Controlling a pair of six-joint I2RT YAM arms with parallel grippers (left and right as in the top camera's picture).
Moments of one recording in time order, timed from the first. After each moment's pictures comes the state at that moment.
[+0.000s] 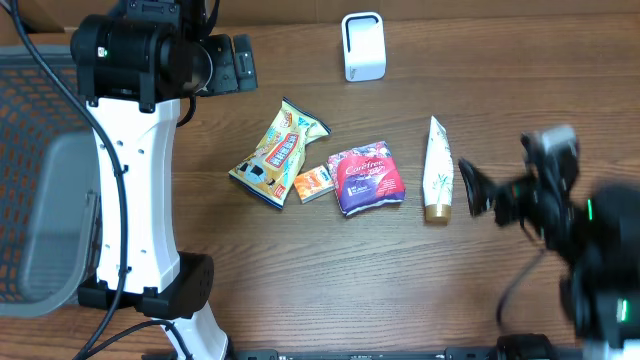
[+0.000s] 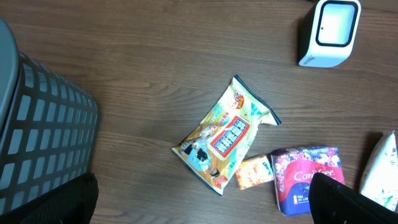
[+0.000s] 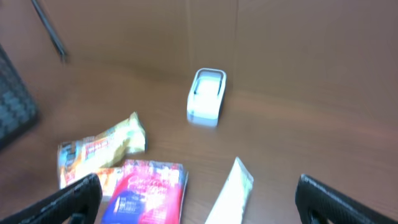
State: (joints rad) left arm -0.17 1.91 2.58 -1.69 -0.13 -0.30; right arm 0.05 0.78 0.91 -0.50 -0.36 -0.07
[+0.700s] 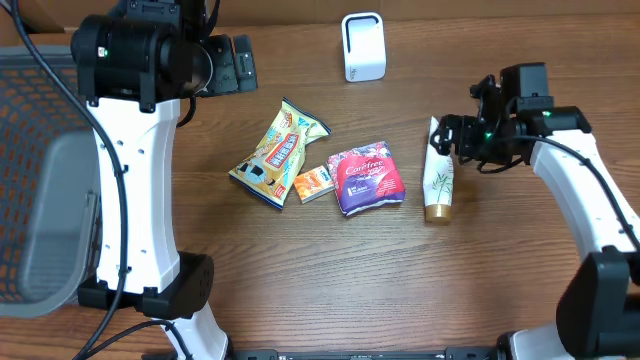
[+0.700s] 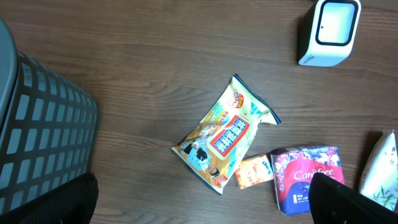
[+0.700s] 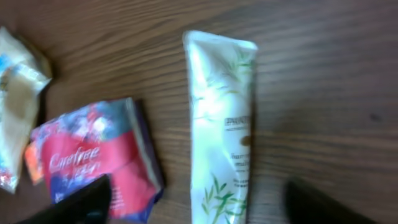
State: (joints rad) left arm -0.17 1.91 2.58 -1.69 -0.13 -0.30; right arm 0.05 1.70 1.29 -0.78 -0.29 0.21
